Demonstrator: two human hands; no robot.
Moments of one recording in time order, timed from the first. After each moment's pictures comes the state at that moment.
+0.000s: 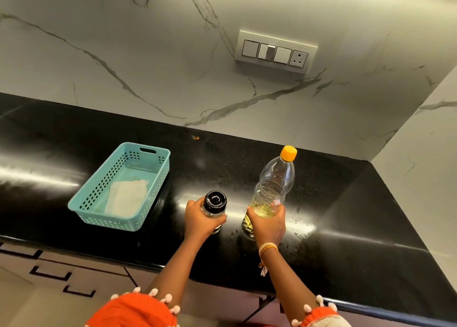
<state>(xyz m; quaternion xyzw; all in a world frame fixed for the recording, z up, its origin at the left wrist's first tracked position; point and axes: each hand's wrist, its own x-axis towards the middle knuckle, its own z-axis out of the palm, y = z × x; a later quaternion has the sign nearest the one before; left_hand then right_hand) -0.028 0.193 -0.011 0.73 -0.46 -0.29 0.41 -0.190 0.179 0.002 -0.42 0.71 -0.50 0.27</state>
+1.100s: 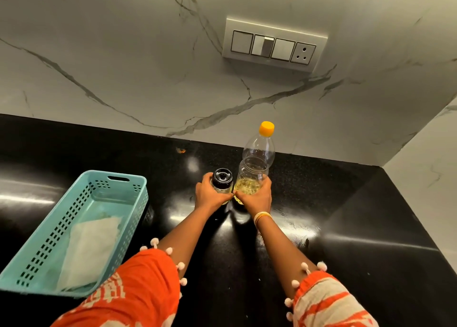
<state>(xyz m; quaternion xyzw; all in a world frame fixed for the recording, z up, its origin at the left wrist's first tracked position) -0.032 -0.010 -0.009 0.73 -0.47 -0.37 0.35 -0.172 -0.014 -0.006 -0.48 0.69 -0.43 0.33</state>
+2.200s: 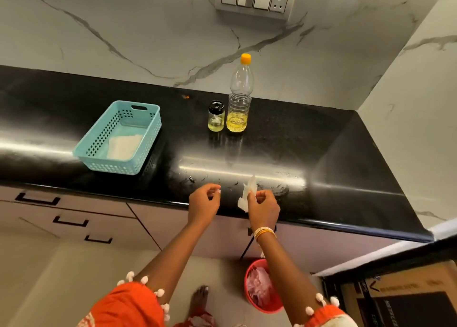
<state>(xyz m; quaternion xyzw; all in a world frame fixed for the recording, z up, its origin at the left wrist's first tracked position) -0.088 0.298 -0.035 0.69 -0.51 -0.29 0.42 -0.239 0.299 -0.021 -0.44 0.73 -0.42 0.31</state>
